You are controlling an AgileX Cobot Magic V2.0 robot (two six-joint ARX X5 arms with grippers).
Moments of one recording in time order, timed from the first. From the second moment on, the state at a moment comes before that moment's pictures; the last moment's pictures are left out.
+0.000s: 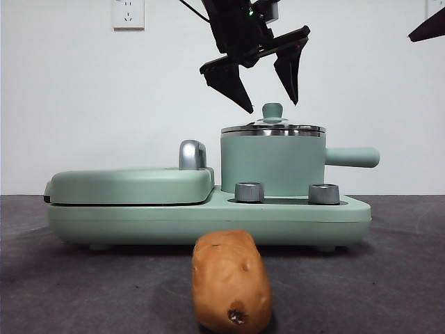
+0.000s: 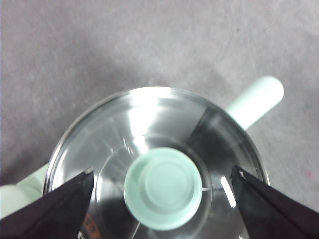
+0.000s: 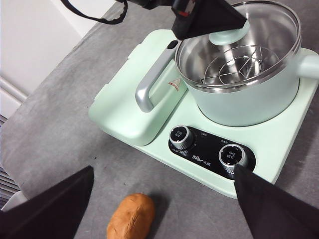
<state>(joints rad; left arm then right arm) -0.69 2.20 2.30 -0.88 0.03 -0.04 0.17 0.79 0.84 -0.58 -0.64 0.17</state>
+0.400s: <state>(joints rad) -0.71 2.21 2.30 -0.88 0.03 -0.03 0.17 0.79 0.84 -0.58 -0.64 0.17</state>
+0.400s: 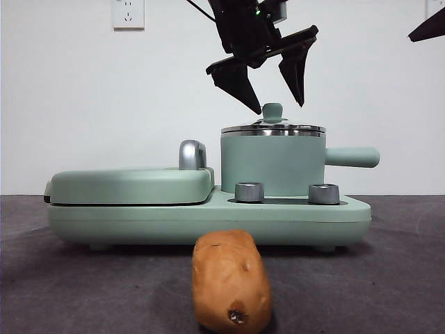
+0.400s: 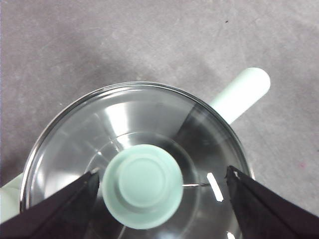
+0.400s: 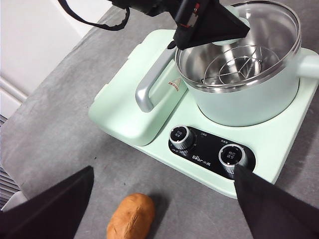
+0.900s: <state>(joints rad) -0.70 2.21 2.30 -0.89 0.02 -0.02 0.17 0.79 0.84 -0.58 -0.64 0.17</state>
